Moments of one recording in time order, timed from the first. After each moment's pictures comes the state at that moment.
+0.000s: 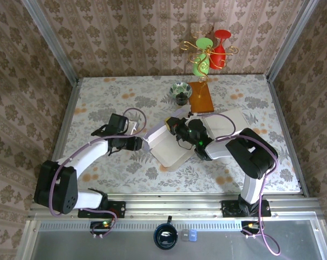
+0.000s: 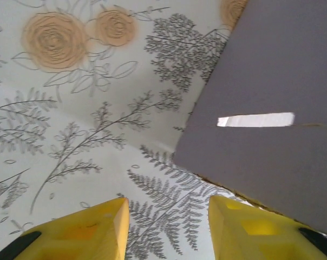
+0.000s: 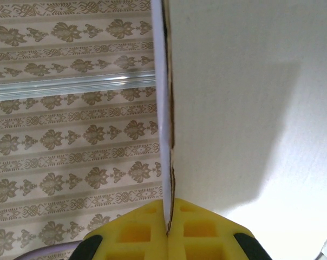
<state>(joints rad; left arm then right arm) -0.41 1.33 0.77 -0.49 0.27 -0.11 0.63 1.82 0.73 0.96 -0.12 1.57</state>
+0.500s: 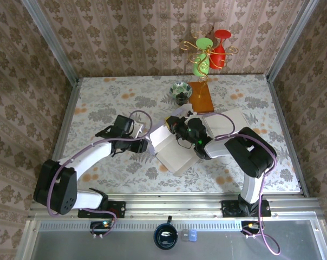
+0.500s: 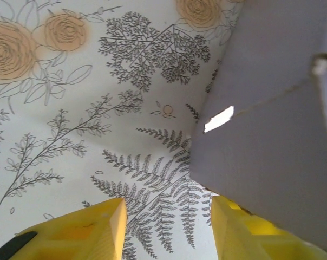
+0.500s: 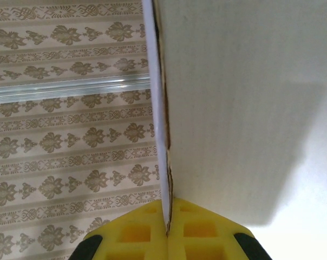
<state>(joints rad) -0.49 1.33 0.77 -0.47 0.26 -0.10 0.63 1.84 0.75 0.95 -0.12 1.57</state>
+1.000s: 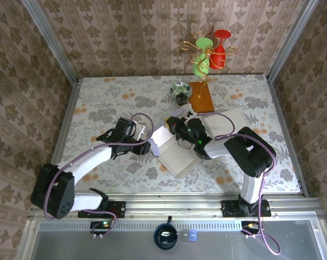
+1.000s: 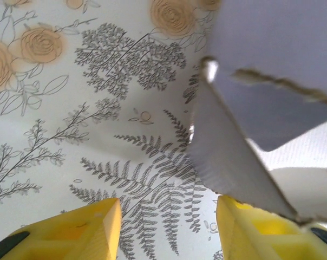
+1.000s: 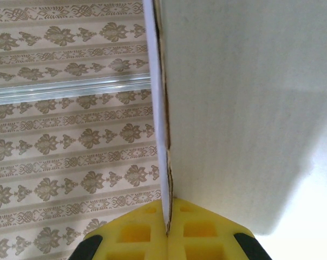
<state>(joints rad) -0.53 1.29 0.73 -0.40 0.26 -0.12 0.63 1.84 0.75 0.95 -0.12 1.58</state>
